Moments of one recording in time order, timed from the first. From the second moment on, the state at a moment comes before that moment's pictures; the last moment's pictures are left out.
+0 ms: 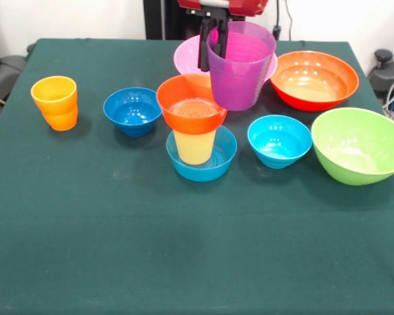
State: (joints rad) arm -0.27 -0.80 0.07 1.62 -0.10 0.41 2.09
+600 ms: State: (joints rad) arm -0.29 -0.81 0.10 1.63 -0.18 0.41 2.09
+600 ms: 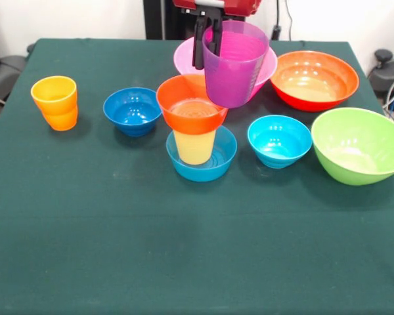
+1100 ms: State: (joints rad) arm -0.31 -0.81 0.12 1.63 -0.20 0.41 2.09
